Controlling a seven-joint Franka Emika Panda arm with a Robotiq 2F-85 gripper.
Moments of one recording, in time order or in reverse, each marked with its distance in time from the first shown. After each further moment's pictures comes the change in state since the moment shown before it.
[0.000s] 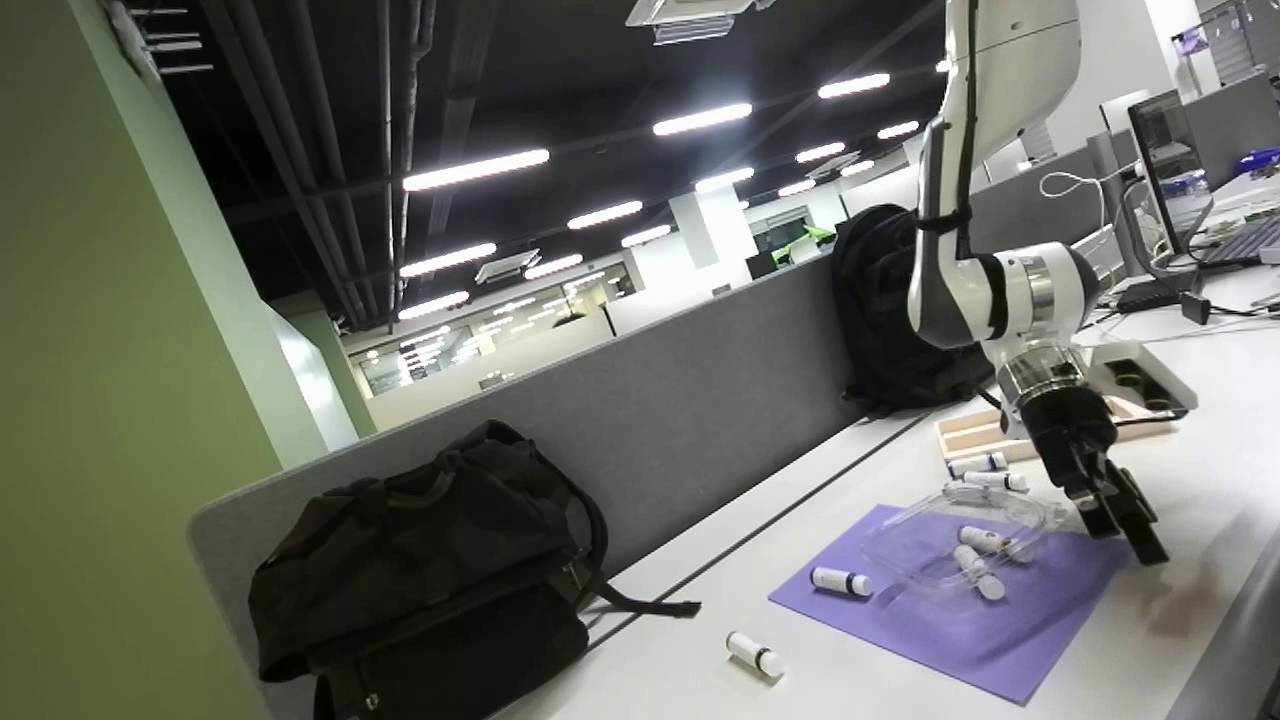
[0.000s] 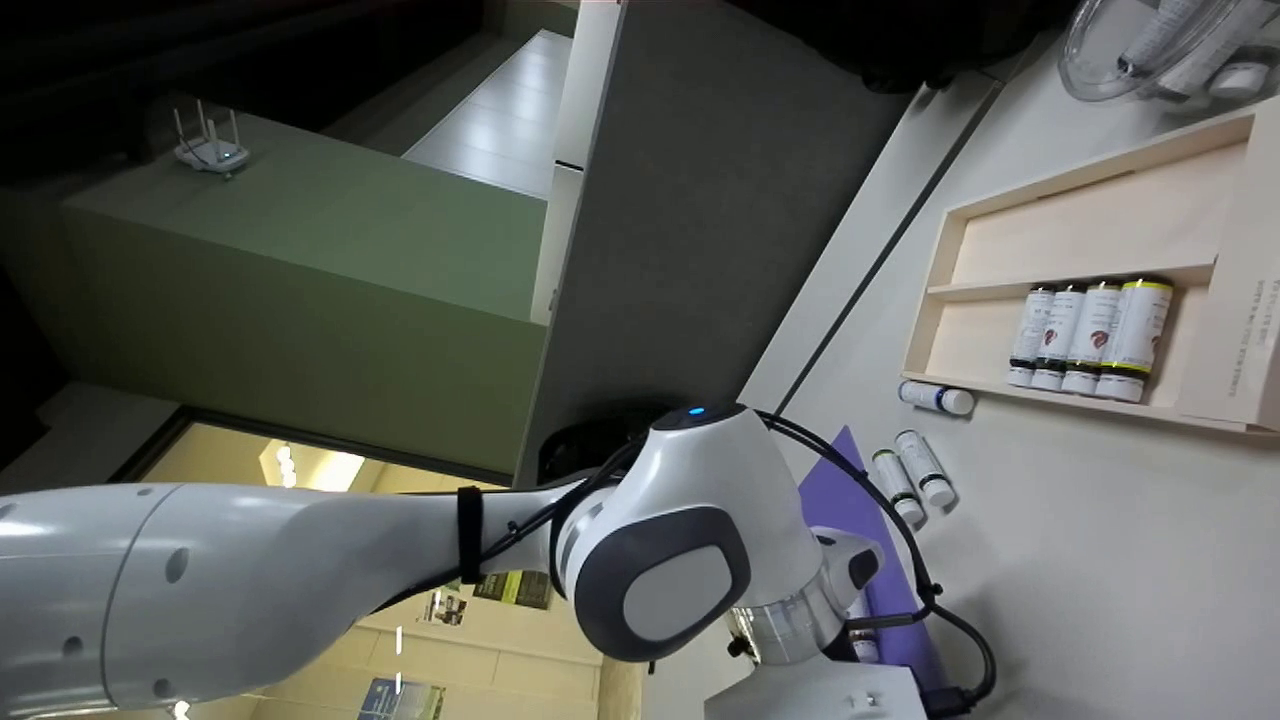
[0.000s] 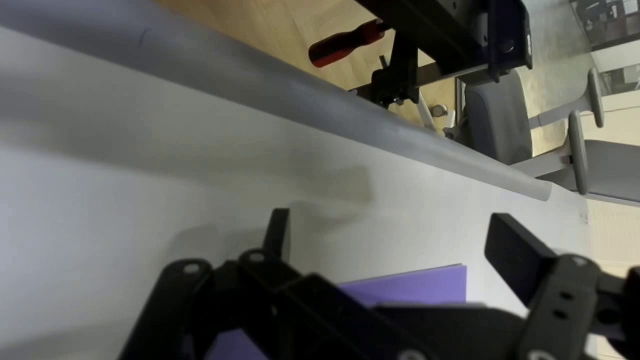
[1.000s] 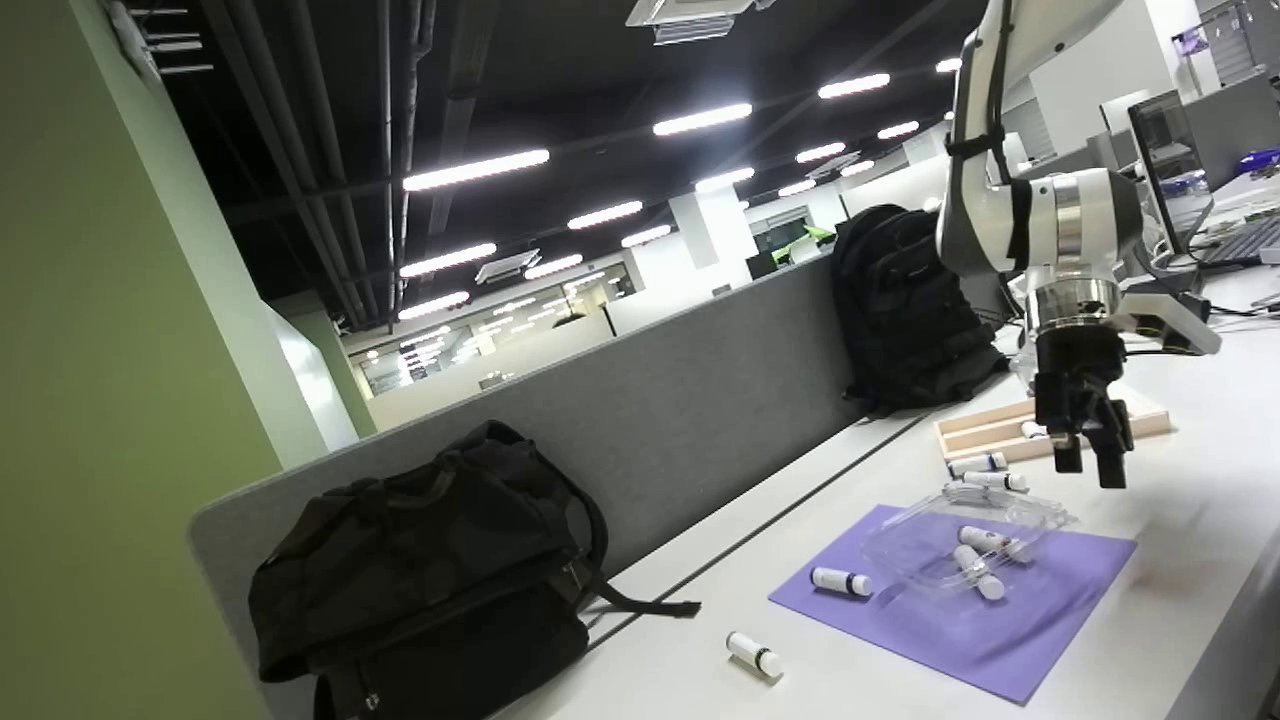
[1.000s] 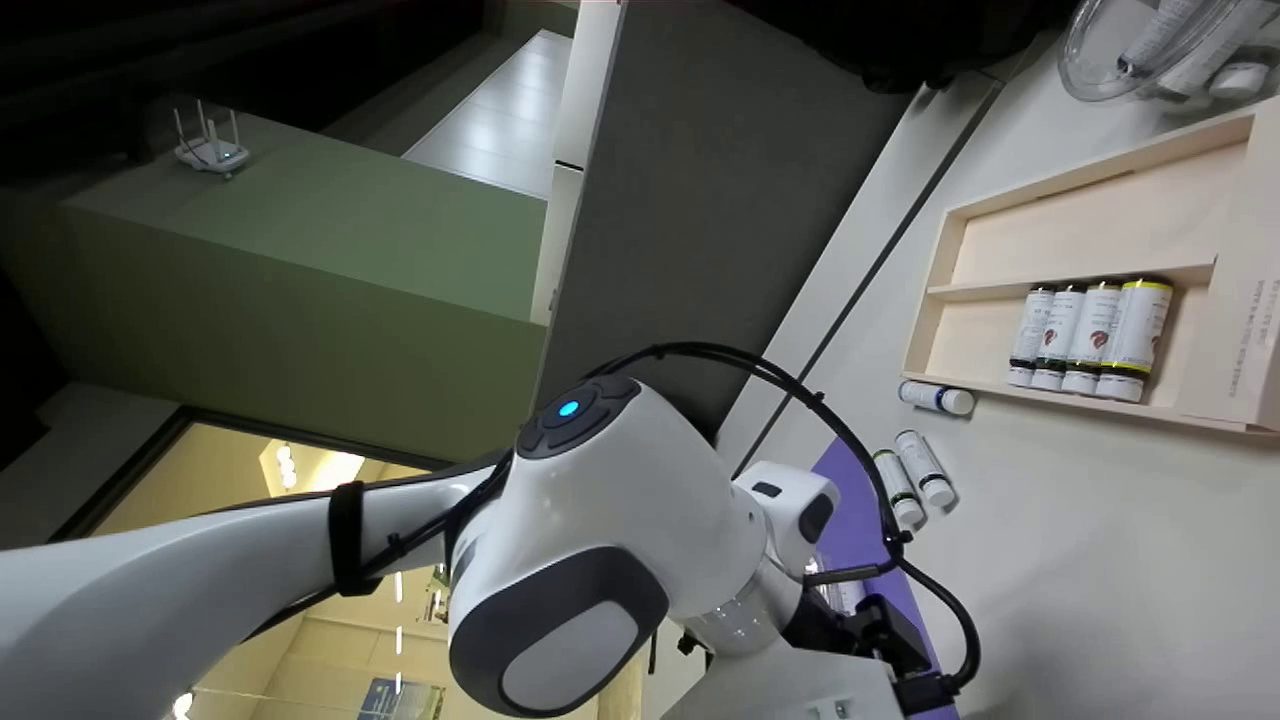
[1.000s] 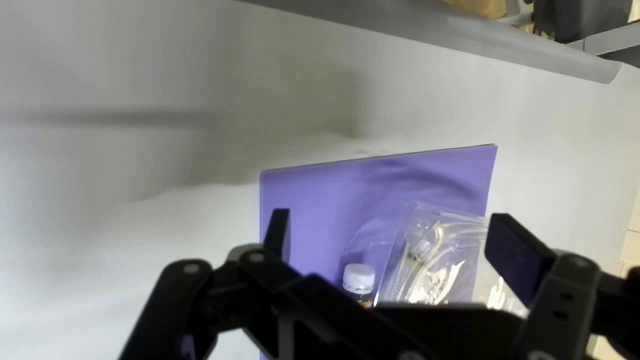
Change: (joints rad) arm 0.013 -0.249 -0.107 -0.168 0.209 0.207 -0.143
